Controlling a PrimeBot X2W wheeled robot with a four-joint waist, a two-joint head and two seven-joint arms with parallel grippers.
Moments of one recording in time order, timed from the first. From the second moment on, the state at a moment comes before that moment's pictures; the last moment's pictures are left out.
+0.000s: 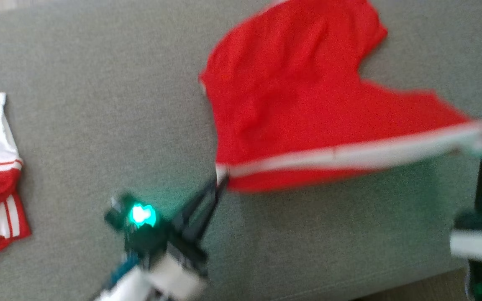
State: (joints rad) left arm -0.26 0.30 -0.66 0.10 -0.28 -0.12 -0.26; right arm 0.03 -0.19 -0.06 -0.09 0.48 0.12 -0.26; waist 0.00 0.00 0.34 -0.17
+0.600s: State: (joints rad) left arm -0.31 0.17 -0.62 0.10 -0.25 -0.12 -0.26; right arm -0.10 -0.35 -0.08 -0.07 0.55 0.12 -0.12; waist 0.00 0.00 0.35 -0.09
